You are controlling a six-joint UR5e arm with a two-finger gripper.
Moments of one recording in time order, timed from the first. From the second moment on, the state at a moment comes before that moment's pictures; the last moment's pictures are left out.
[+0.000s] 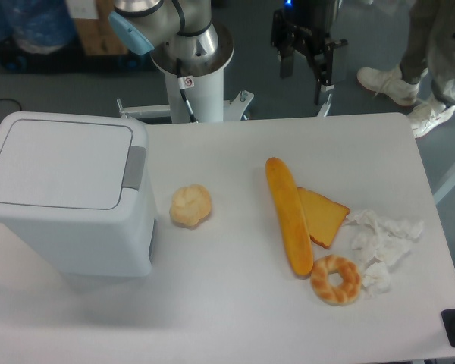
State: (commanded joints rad) arm 2.76 -1.46 -1.59 -1.39 1.37 1.79
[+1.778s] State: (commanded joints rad) arm 2.59 -1.52 -1.56 -1.20 1.25 0.66
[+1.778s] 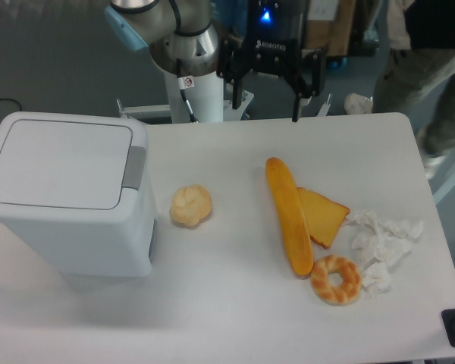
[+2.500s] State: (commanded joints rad) arm 2.51 -1.59 -1.57 -1.18 1.14 0.24
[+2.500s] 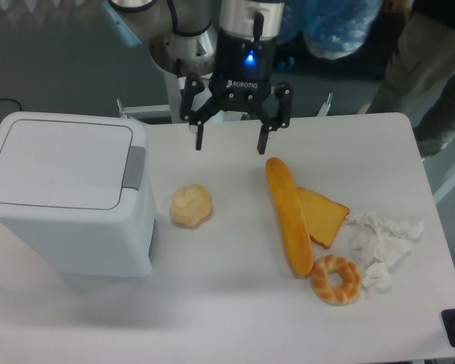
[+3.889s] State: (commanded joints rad) arm 2.46 -1.60 -1.66 -1.18 1.05 0.15
